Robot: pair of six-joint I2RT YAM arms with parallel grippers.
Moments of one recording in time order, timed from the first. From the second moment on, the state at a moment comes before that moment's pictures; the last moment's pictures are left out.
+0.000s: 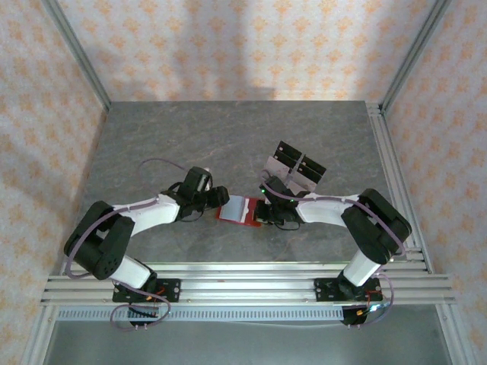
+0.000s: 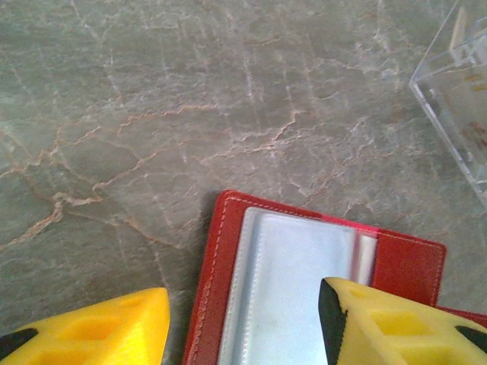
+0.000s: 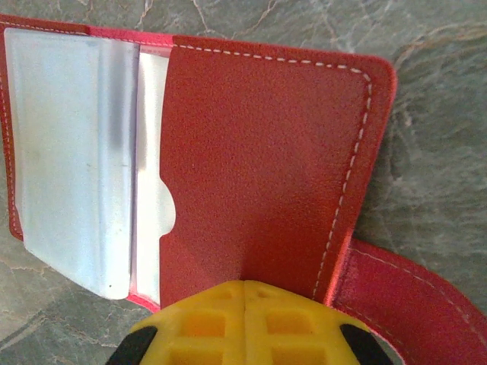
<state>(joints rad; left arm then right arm) -0.48 1.49 0.66 -0.05 0.11 -0.74 0.74 1.66 0.76 -0.16 -0.23 0.85</state>
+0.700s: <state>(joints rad) -0.47 1.56 0.63 0.05 0.20 -0.75 0.74 1.67 0.76 -0.16 -0.24 0.85</state>
